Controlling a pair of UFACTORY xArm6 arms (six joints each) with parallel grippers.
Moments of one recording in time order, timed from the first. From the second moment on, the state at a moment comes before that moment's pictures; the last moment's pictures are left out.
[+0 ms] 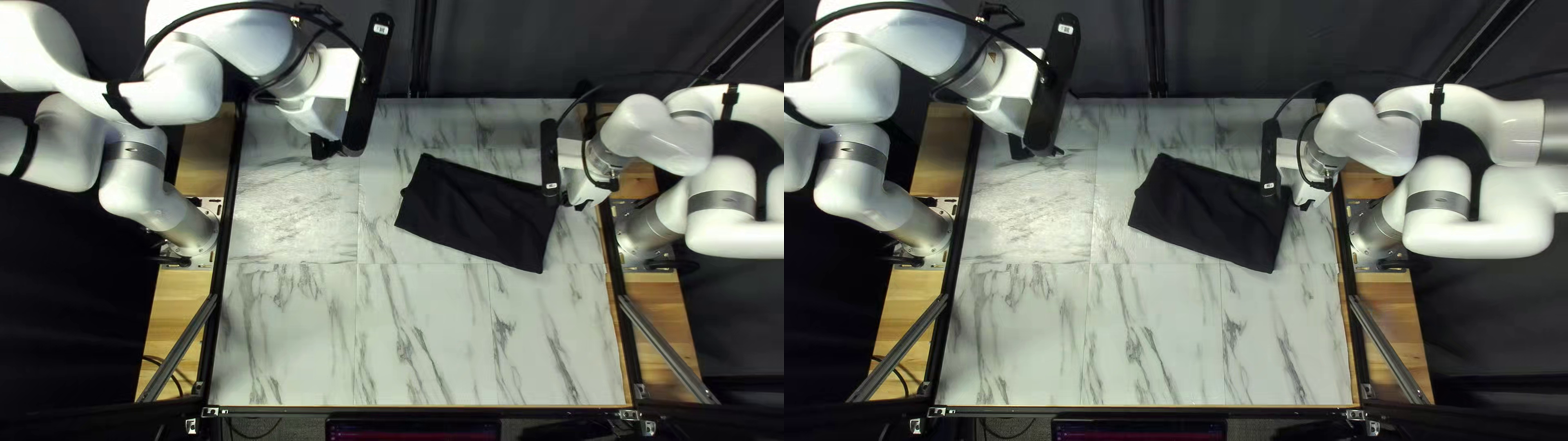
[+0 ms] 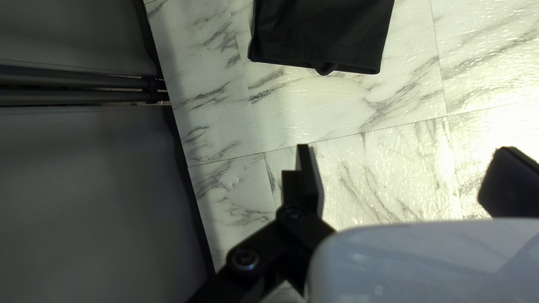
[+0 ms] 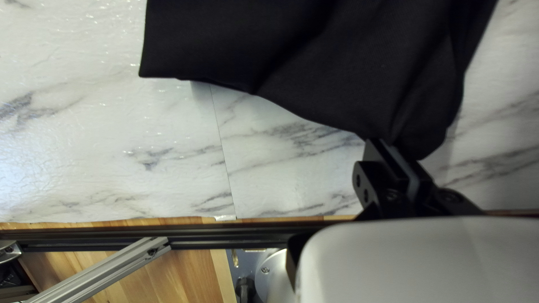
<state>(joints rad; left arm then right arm) 0.08 -0.55 -0.98 0.11 1.14 0.30 -0.27 -1.01 -0.10 0.06 1.10 -0.19</state>
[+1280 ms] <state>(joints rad) 0.08 -0.55 -0.98 0.11 1.14 0.30 -0.21 -0.71 -0.25 -0.11 0.86 0.04</state>
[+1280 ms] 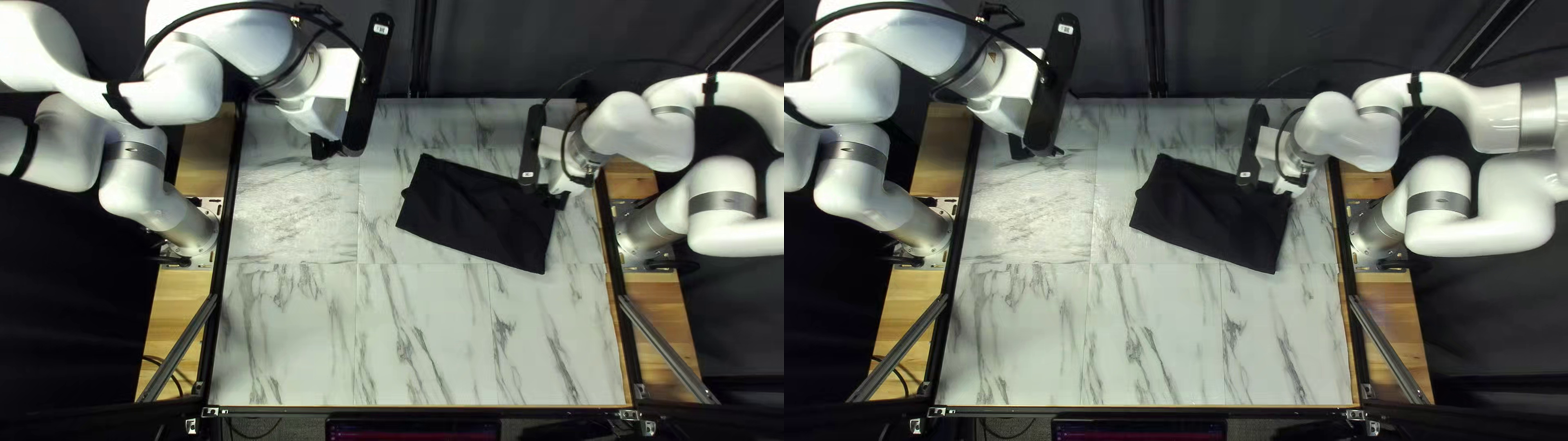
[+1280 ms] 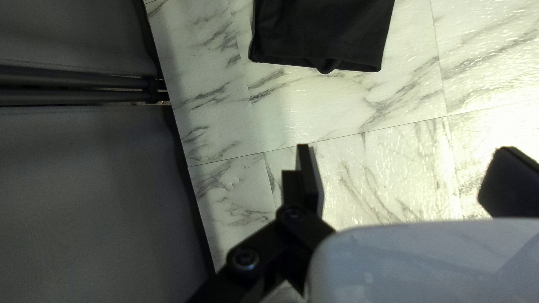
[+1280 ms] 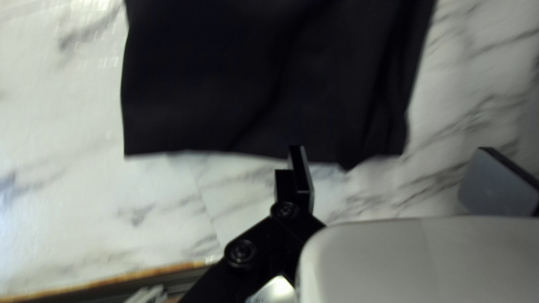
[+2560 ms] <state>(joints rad) 0.08 -0.55 -0.98 0.11 1.14 0.30 -0.19 -0.25 -0.24 0.45 0.41 -0.63</state>
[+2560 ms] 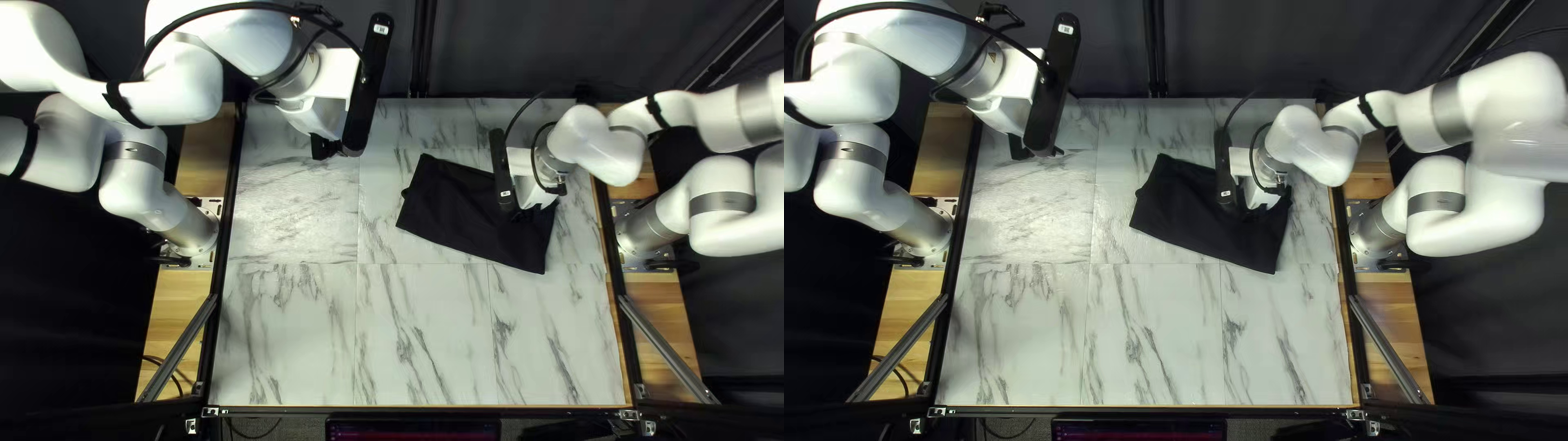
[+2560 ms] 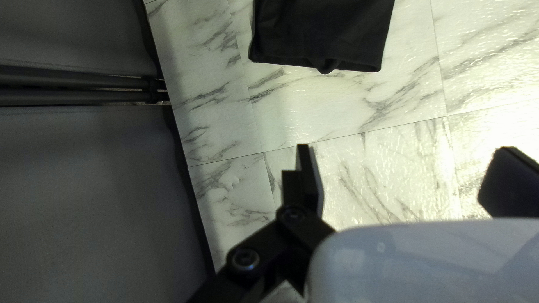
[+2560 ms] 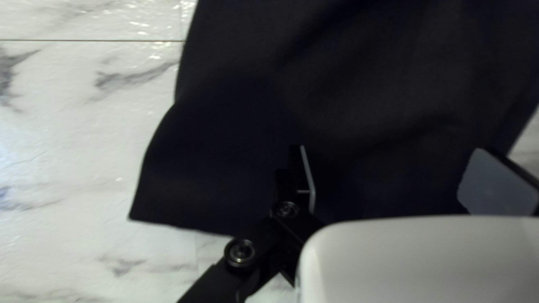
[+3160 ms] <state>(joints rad) 0.08 -0.55 -0.98 0.11 1.14 0.30 -0.11 -0.39 -0.24 0.26 0.50 -0.38</state>
